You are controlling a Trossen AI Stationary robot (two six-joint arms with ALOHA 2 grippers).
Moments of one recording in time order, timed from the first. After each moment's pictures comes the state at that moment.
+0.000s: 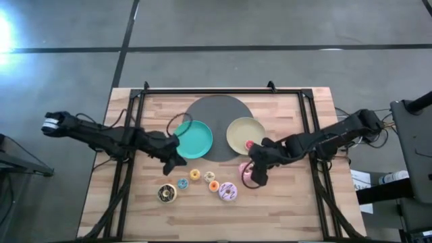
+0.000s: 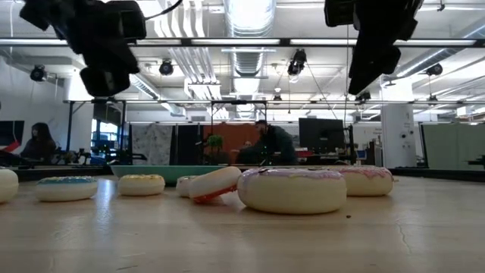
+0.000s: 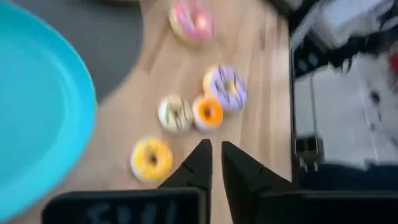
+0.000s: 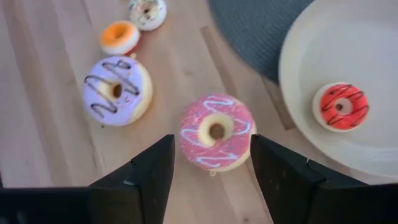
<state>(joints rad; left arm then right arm) -0.15 0.95 0.62 -0.27 0.14 -0.70 0.30 1.42 1.06 -0.73 0.16 0.70</state>
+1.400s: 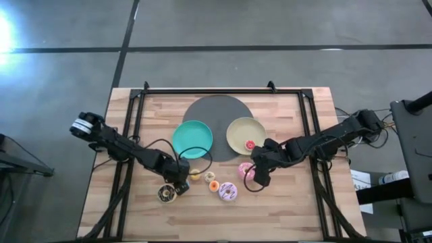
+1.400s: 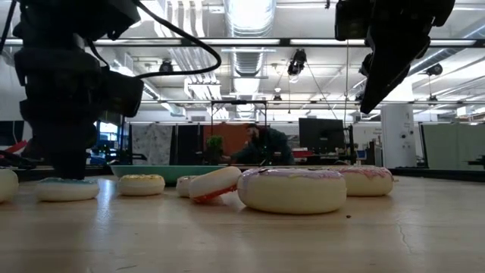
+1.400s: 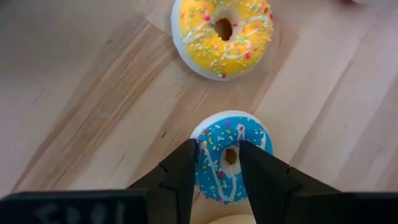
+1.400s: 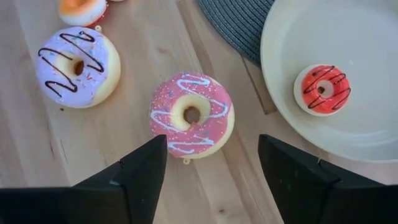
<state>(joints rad) -0.38 1.51 0.71 -0.36 0.03 -0.99 0.32 1.42 0.99 -0.73 0.21 0.68</state>
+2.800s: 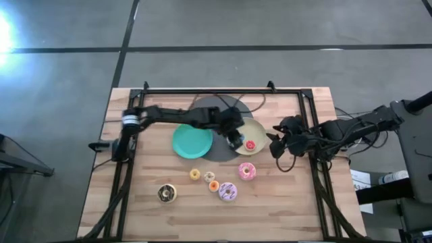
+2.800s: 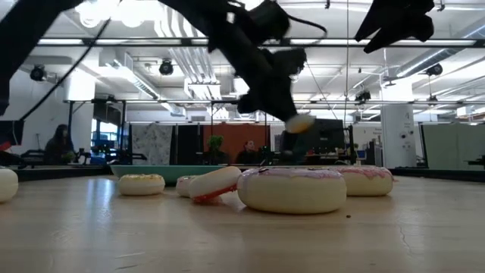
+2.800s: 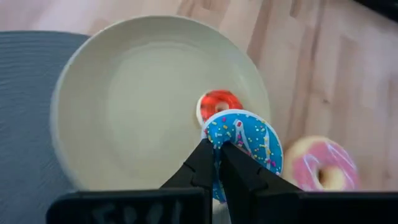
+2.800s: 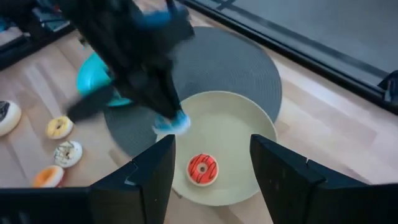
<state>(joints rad) 0.16 2.04 1.66 -0.45 0.07 -0.28 0.32 1.00 0.99 -0.91 0.72 0.92</state>
